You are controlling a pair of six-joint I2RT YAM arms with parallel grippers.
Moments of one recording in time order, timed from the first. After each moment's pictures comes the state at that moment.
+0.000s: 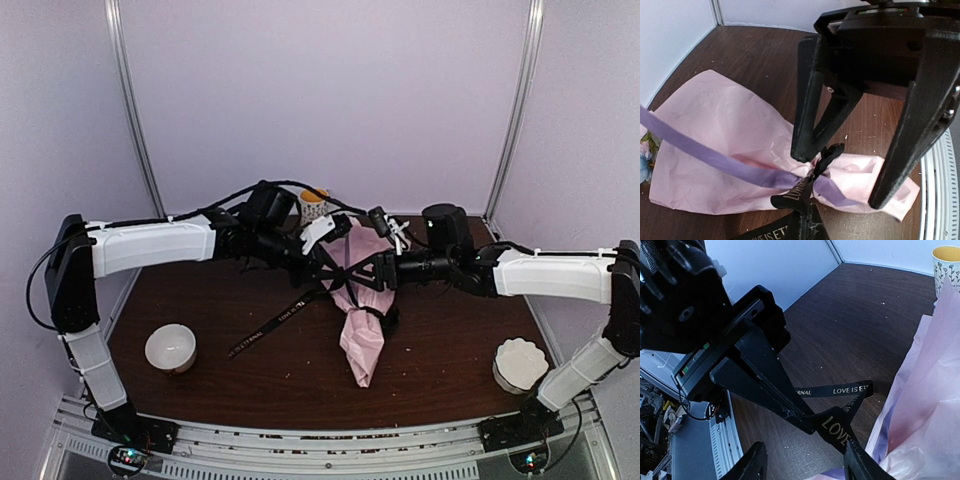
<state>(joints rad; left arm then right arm) -0.82 1.80 1.44 -0.31 0.49 0.29 0.69 1.47 0.93 0.15 -0.53 0.38</state>
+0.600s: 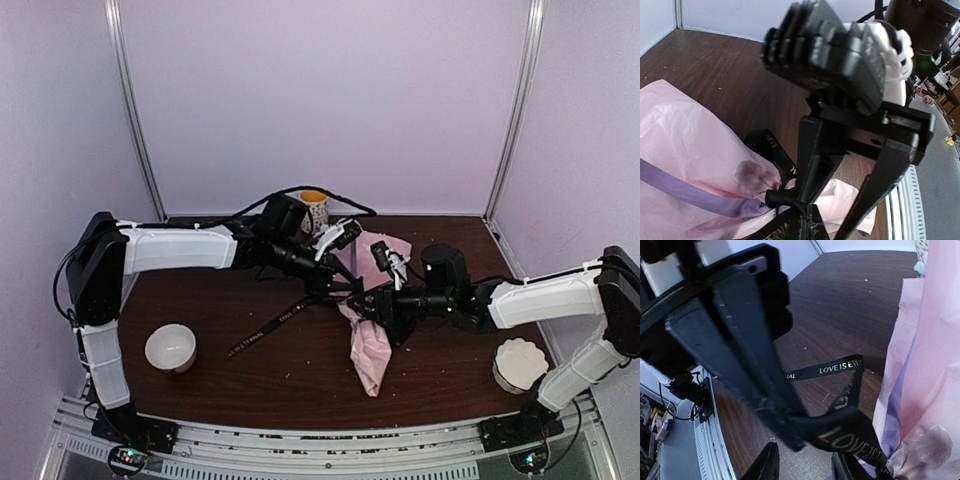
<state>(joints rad) -0.82 1.93 1.44 -0.15 0.76 0.13 0.78 1.46 0.68 0.39 -0.39 0.45</state>
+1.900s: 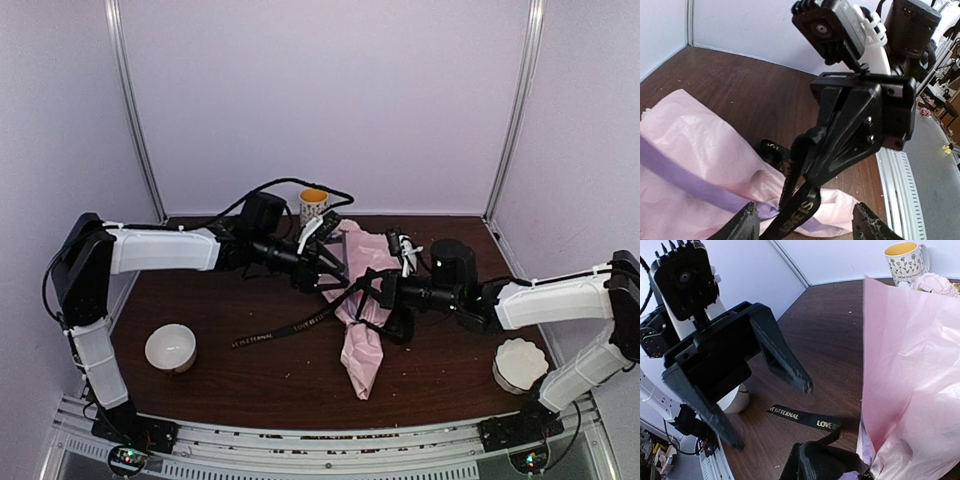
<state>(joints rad) -0.76 1.87 1.32 0.03 0.84 0.05 0.79 1.43 0.67 0.51 -0.22 0.58</state>
